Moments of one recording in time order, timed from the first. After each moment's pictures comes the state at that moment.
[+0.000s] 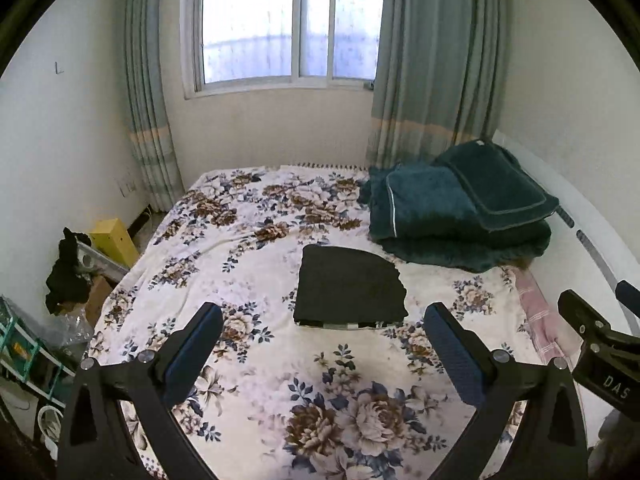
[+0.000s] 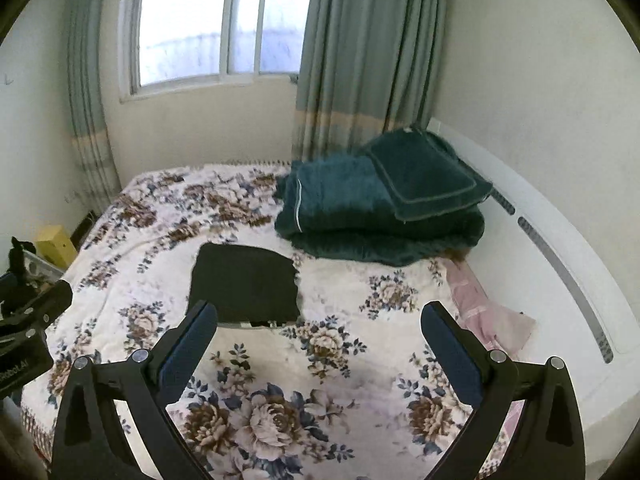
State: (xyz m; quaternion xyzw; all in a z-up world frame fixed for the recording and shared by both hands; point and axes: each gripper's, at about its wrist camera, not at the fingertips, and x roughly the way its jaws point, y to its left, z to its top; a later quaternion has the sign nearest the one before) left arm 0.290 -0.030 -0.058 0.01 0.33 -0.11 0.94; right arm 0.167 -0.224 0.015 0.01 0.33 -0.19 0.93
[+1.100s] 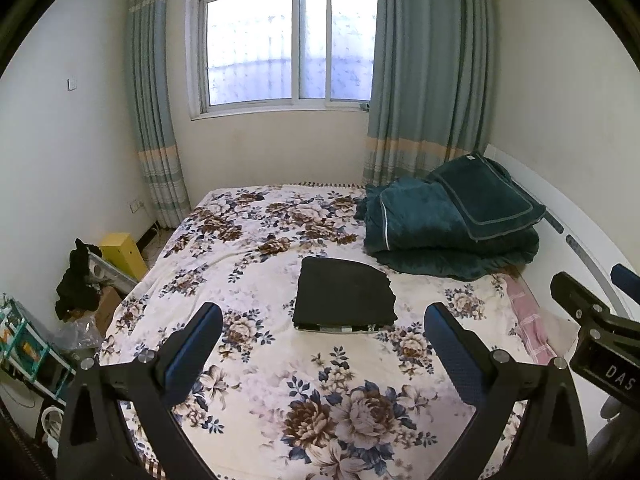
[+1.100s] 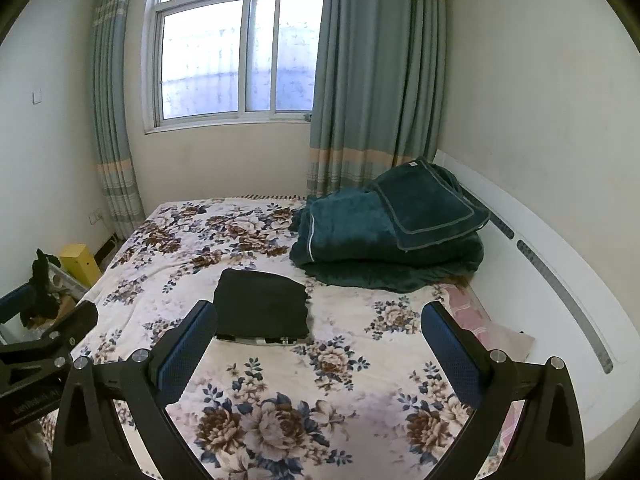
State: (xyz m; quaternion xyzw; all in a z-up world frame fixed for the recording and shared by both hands) left arm 0.220 -0.043 -0.029 0.02 0.29 -0.10 0.95; right arm 0.103 -0.242 0.069 0.01 0.28 -0.15 0.95
